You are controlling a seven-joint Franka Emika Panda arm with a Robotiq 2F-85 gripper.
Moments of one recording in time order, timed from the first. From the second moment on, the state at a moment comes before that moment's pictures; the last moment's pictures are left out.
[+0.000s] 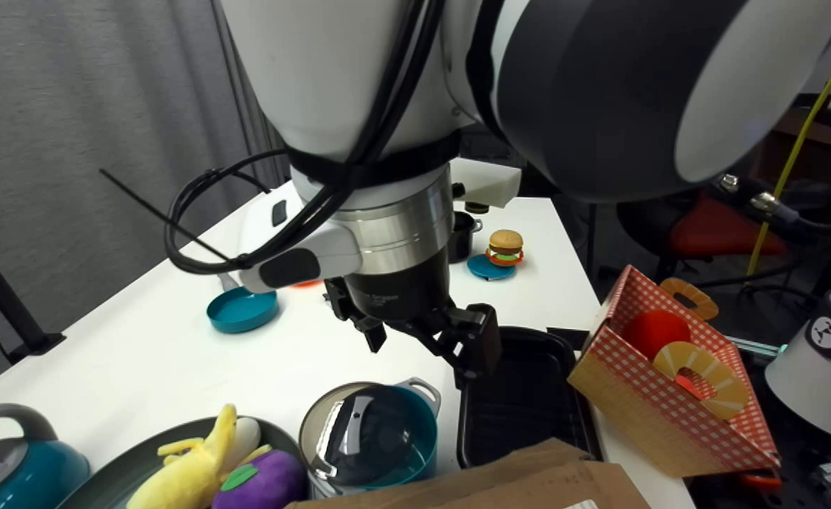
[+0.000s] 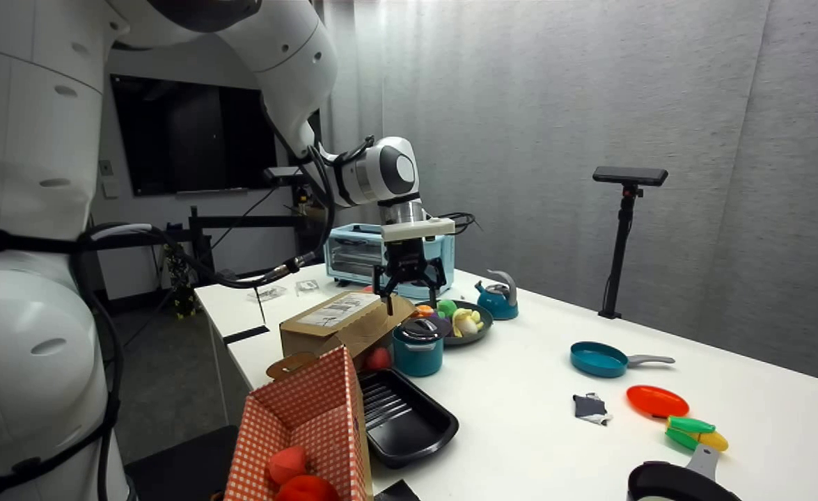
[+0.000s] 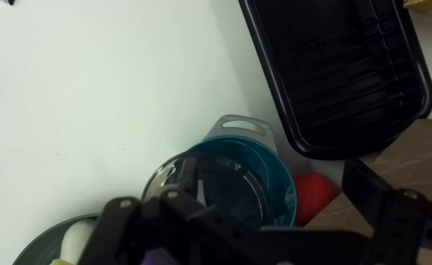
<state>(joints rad) 0.19 0.24 0.17 -2.03 -0.33 2.11 -0.65</state>
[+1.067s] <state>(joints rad) 0.19 0.25 0.17 -2.01 -0.32 2.11 -0.81</state>
